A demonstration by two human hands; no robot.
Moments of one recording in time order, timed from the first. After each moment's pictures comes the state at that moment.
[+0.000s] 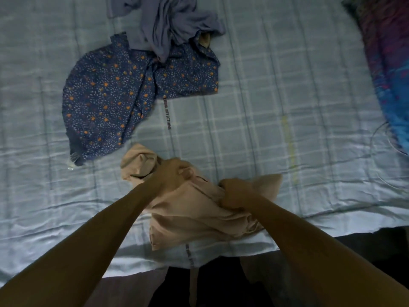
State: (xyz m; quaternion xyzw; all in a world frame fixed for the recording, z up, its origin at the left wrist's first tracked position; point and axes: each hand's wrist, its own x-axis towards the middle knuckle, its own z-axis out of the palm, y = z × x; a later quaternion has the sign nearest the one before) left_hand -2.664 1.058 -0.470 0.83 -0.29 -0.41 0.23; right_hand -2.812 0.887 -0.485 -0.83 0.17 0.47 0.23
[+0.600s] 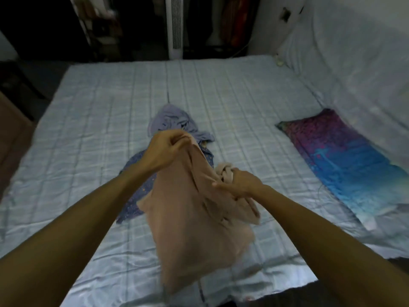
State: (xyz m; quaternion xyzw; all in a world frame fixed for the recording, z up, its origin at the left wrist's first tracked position) left_hand -2.596 1.084 -0.144 0.80 -0.43 -0.02 0.43; right_hand -2.765 0.907 -0.192 -0.90 0.28 0.20 0.26
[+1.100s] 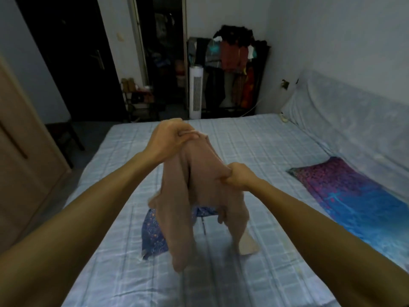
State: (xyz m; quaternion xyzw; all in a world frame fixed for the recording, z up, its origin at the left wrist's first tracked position) left_hand -2.589 1.165 0.027 0.78 -0.48 0.18 0.35; right_hand -2.717 0.974 -0.056 -0.95 0.20 0.02 0.26
